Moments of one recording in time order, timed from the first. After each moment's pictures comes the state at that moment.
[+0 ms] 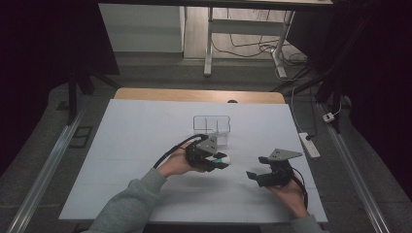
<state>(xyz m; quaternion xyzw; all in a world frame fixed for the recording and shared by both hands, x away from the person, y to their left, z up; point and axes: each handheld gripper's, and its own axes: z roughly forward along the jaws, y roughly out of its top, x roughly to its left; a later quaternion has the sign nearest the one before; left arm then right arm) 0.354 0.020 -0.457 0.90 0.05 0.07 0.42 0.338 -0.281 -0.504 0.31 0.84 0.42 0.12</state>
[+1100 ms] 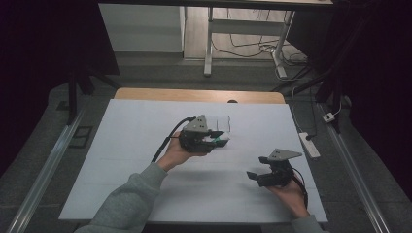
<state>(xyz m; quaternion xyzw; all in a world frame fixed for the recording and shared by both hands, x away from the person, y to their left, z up) 0.374 0.039 -0.429 0.83 0.15 0.10 0.53 0.338 -0.282 -0.505 0.31 0.85 0.41 0.13</state>
